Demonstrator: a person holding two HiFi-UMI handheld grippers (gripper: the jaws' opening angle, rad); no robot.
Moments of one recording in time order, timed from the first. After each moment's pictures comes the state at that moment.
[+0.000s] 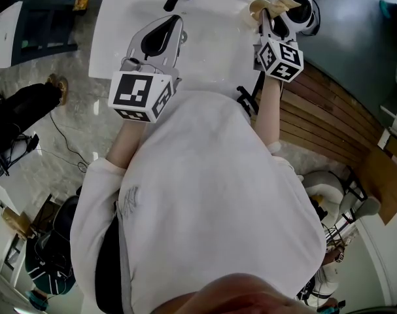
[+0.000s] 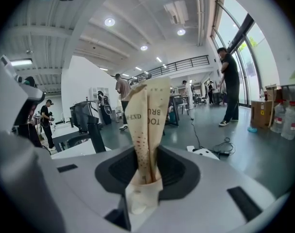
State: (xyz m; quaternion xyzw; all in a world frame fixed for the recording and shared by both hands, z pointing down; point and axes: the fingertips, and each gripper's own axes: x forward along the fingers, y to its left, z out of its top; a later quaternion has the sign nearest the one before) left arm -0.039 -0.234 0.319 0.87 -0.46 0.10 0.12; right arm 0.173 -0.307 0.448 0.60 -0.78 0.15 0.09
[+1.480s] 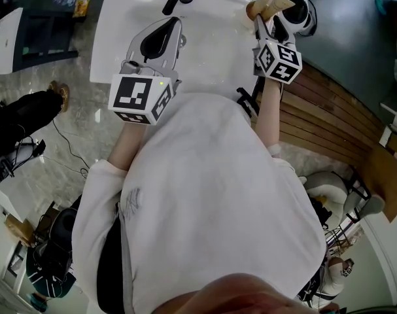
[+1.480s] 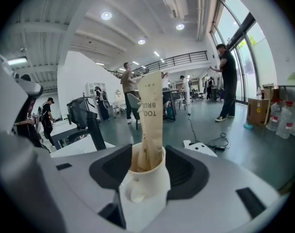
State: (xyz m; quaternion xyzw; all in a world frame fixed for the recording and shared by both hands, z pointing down) left arm -0.040 -0.233 0.305 0.88 -0.46 0.09 0.11; right arm 0.178 -0.296 0.452 0.60 -0.77 0.18 0.12
